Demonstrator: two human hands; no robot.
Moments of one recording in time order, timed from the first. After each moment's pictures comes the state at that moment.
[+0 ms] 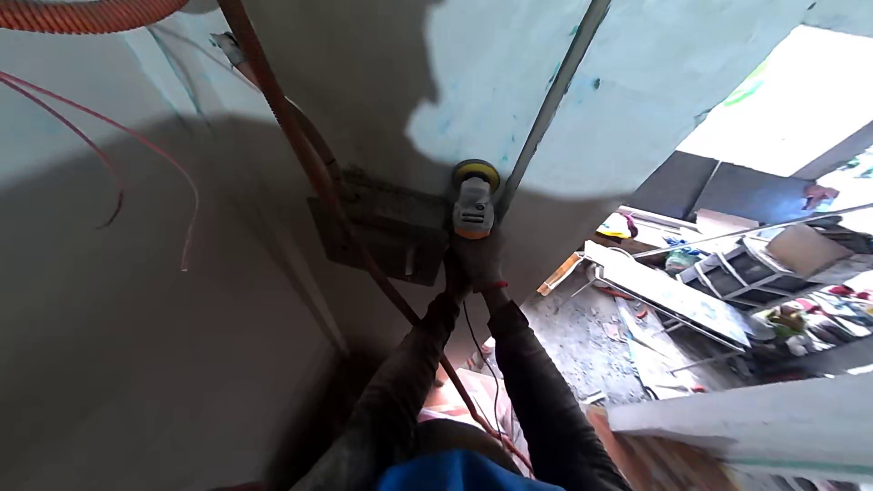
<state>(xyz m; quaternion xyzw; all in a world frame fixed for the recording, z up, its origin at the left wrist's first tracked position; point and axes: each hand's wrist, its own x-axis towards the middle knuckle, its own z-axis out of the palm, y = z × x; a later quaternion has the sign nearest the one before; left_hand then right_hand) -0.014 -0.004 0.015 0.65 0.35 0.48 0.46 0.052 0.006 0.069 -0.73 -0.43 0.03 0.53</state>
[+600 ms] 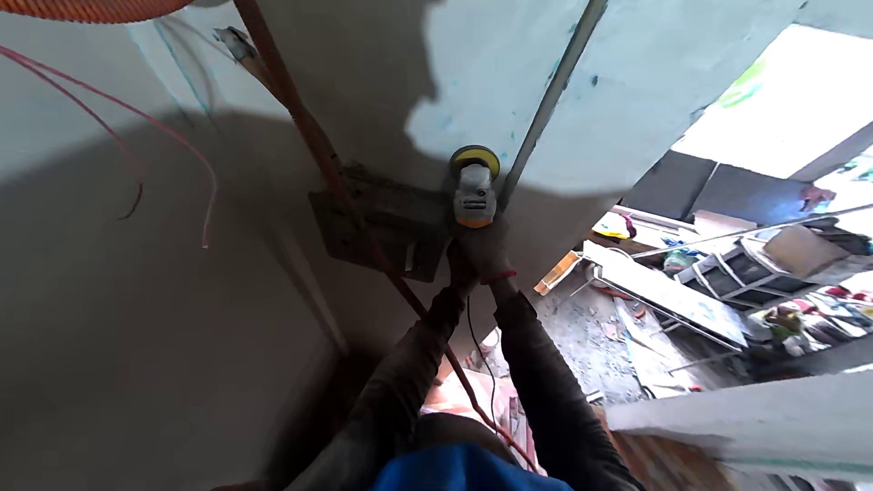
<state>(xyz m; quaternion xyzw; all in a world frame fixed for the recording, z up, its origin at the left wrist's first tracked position) 0.020 0.016 -0.018 0.61 0.35 0.50 0.51 0.058 0.001 0.087 -0.75 -0.47 0.04 0.46</state>
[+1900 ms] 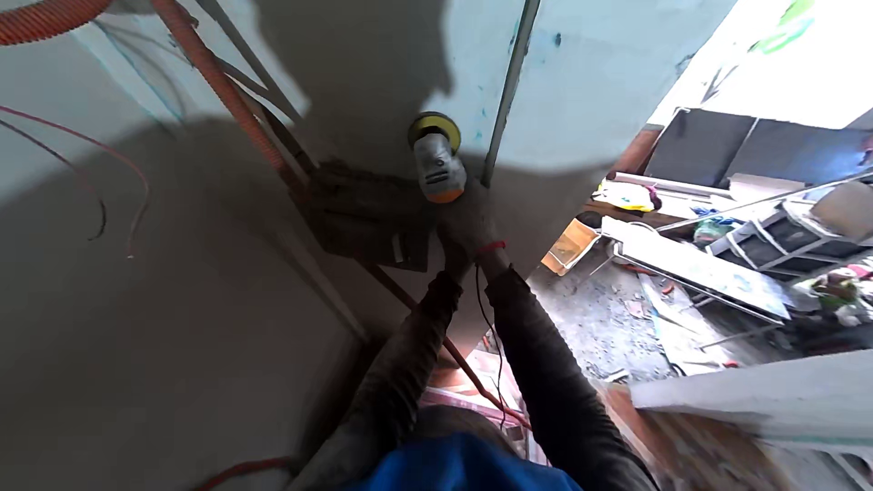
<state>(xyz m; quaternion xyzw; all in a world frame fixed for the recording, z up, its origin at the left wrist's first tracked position) 0.033 0.020 -0.012 0.63 0.36 0.48 0.49 0.061 -0.013 0.120 -0.72 -0.54 0.06 0.43</state>
